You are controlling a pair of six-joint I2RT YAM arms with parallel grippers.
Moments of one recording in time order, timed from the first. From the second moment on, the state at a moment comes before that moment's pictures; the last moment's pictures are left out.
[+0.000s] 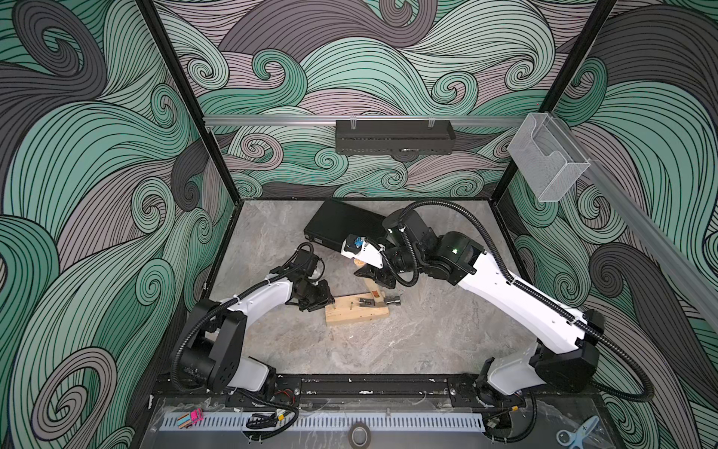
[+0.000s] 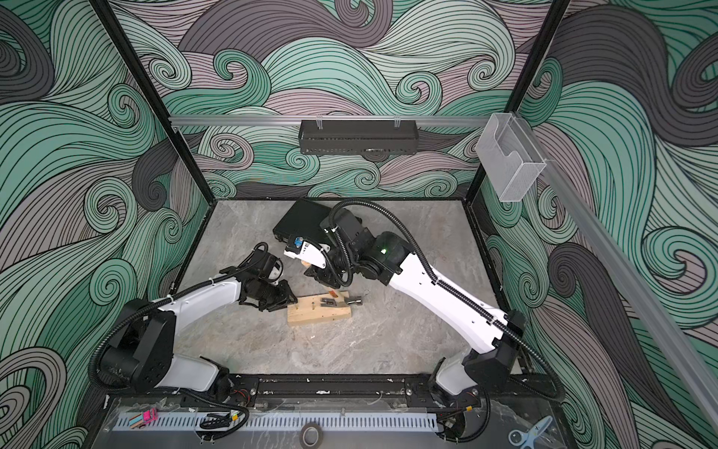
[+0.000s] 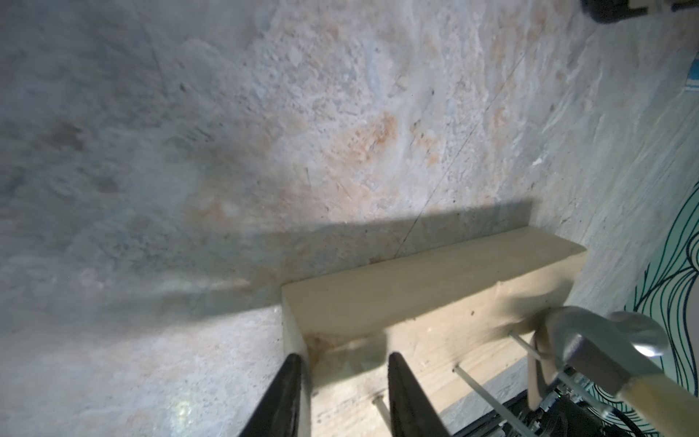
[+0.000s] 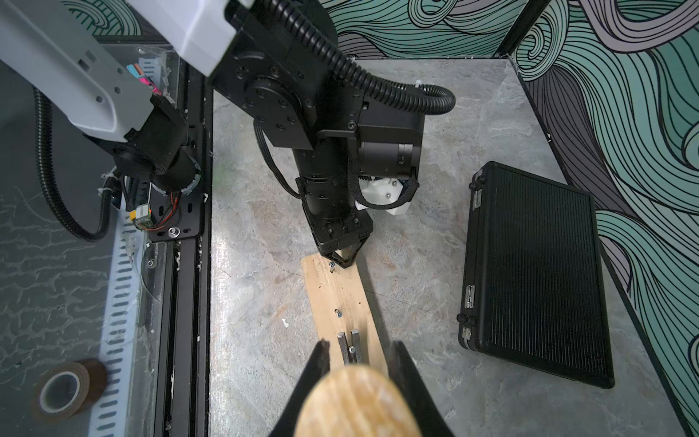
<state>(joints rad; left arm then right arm) -0.37 1.45 0.79 -0.58 0.35 -0.62 0.91 1.50 1.65 -0.89 -0.26 -0.44</state>
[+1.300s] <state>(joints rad) -0.35 1.44 0.81 -0.69 0.31 -0.57 0.81 1.20 1.23 -0.50 -0.34 -0.28</state>
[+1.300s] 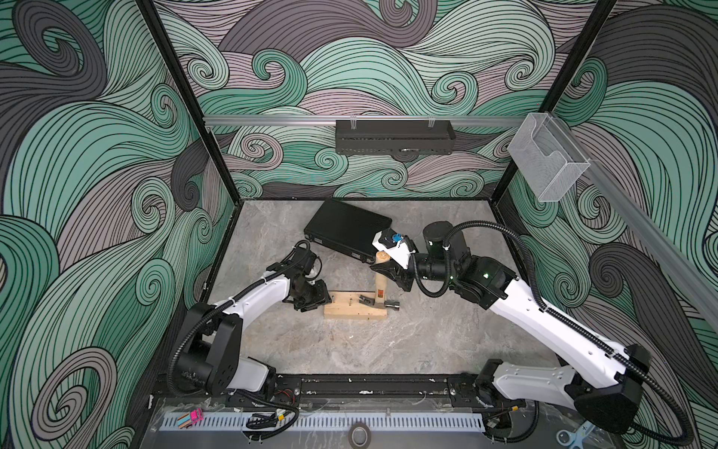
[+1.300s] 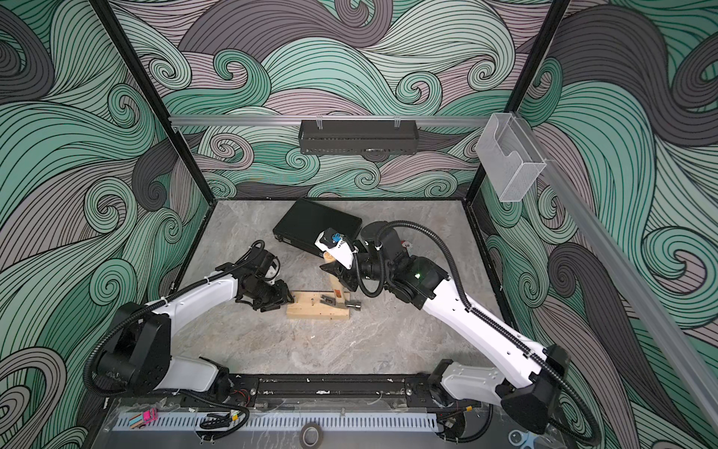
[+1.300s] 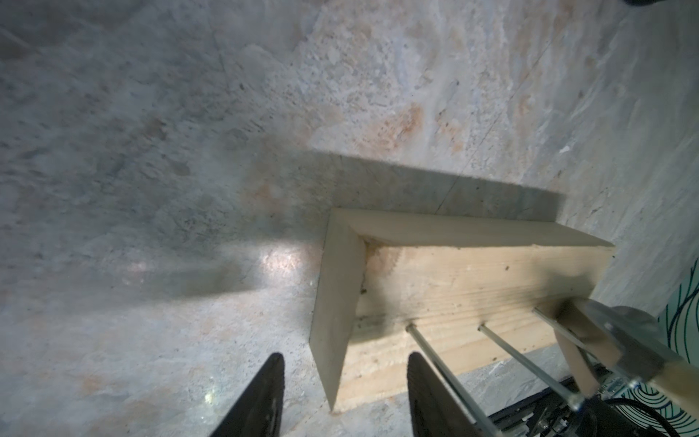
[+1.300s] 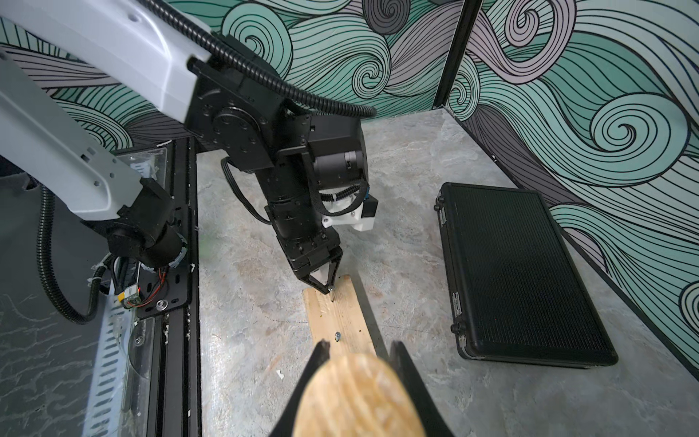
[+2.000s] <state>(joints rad) -0.35 1.48 0.80 -0.67 0.34 -0.55 0.78 1.14 1.10 -0.31 -0.37 -0.23</state>
